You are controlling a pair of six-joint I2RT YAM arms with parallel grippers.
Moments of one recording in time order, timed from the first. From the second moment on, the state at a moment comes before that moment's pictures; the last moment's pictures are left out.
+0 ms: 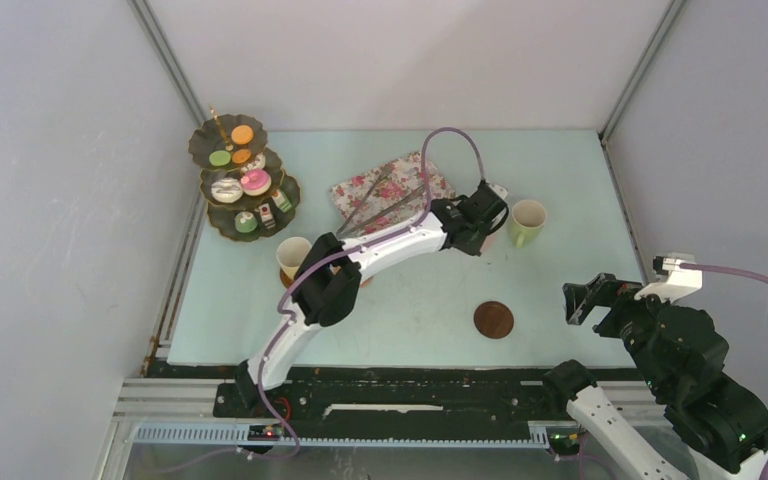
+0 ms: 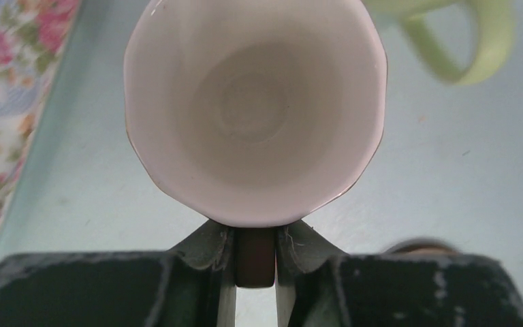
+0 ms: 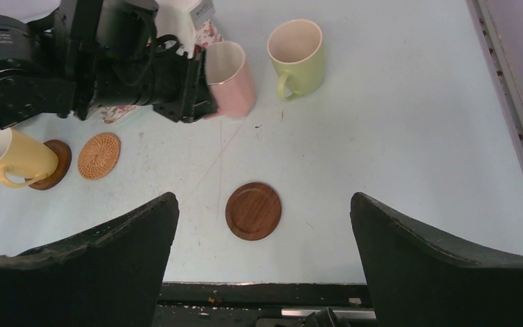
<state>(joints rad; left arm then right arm) -0.98 2.35 2.12 -0.67 -0.20 -0.34 0.49 0.35 1.14 -1.14 0.37 0.42</state>
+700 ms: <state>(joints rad) -0.86 1.28 1.01 -0.67 -0.58 -0.51 0.49 0.38 1.14 -1.13 0.32 0.42</state>
